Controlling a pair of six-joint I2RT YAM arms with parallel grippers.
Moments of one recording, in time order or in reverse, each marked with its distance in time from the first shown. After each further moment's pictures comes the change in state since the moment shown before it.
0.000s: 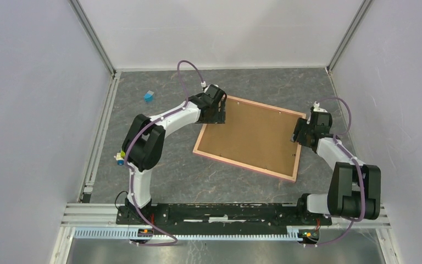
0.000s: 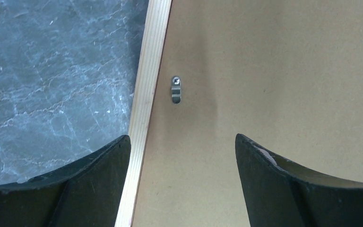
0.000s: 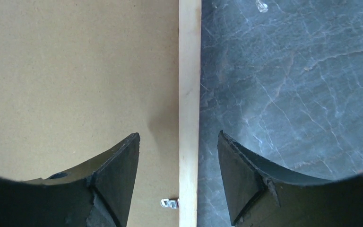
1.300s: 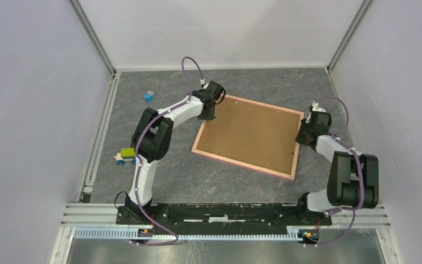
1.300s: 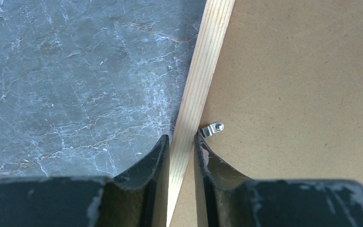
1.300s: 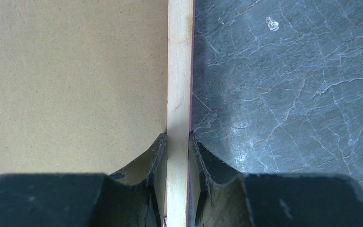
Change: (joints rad) left arm 0.052 0.185 0.176 -0.089 -0.099 0.086; right arm -0.020 0.113 0.000 0.123 -0.052 -0.023
